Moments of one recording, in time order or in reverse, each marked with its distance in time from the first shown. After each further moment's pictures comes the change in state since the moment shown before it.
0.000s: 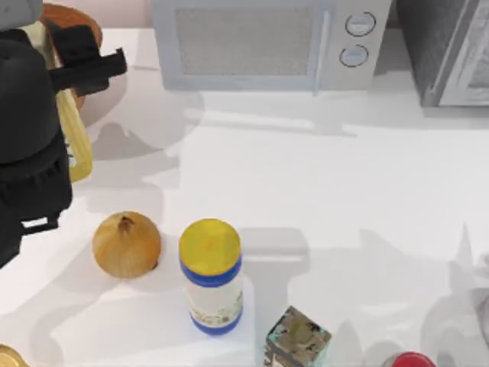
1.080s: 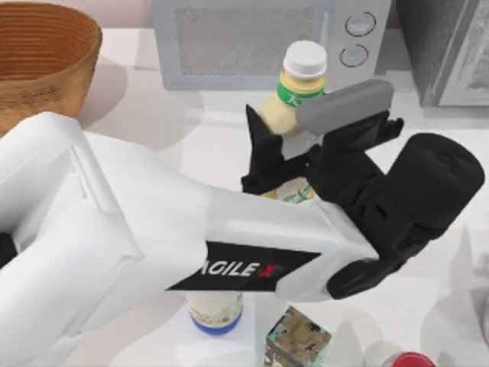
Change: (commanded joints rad) left arm -0.506 0.961 0.586 0.247 -0.747 -0.106; right arm 0.000 0.000 0.000 0.000 0.000 0.000
